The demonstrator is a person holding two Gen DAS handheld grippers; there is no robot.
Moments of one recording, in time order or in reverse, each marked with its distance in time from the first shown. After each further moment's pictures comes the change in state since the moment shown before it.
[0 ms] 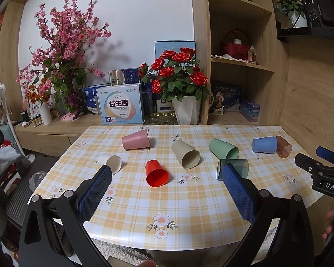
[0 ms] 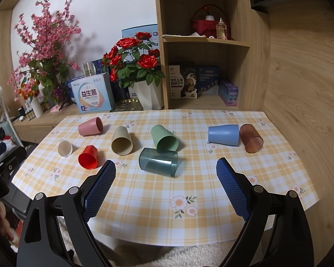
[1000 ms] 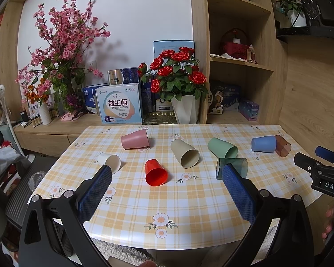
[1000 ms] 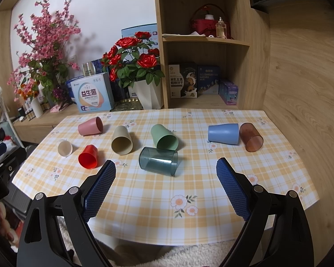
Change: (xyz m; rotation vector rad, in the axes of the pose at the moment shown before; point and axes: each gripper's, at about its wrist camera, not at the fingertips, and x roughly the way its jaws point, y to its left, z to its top) left arm 0.002 -0.001 -0.002 0.002 0.000 -0.005; right arm 0.000 0.000 0.000 0.003 0.002 0.002
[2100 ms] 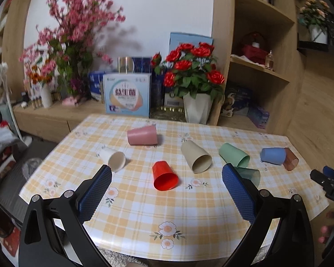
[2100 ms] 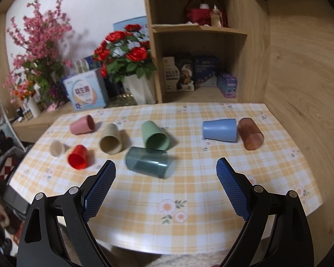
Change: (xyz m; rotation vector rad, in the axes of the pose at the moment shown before) left arm 0.050 0.047 0.011 -0.128 0.069 -0.011; right arm 0.042 -0.037 0.008 0.030 0.058 0.006
